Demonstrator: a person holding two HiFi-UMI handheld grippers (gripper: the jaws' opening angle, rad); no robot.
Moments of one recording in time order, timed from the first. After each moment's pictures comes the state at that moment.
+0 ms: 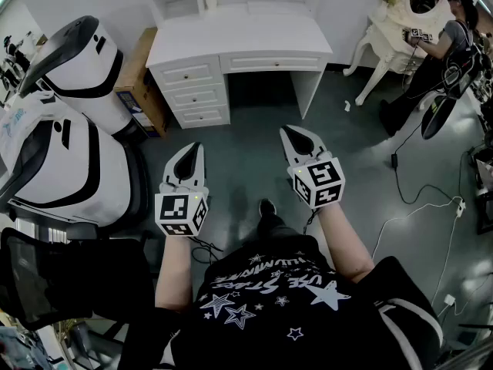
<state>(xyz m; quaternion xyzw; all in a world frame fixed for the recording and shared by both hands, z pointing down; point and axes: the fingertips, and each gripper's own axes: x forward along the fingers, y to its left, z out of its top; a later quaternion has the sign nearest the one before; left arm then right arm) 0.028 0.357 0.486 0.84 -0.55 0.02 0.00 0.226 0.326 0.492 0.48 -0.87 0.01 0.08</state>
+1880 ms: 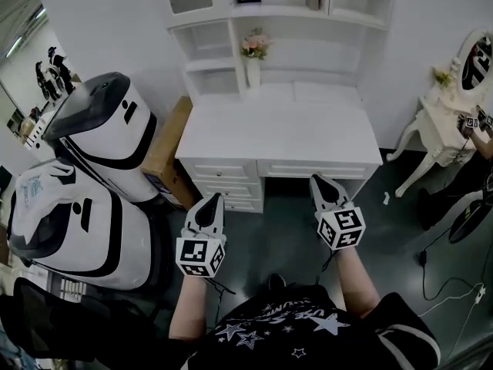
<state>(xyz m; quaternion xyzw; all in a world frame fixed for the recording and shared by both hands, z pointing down) -0.008 0.039 0.460 0.80 -0.59 0.02 -0.01 0.231 -0.034 0.473 0.47 -0.88 0.03 0.01</state>
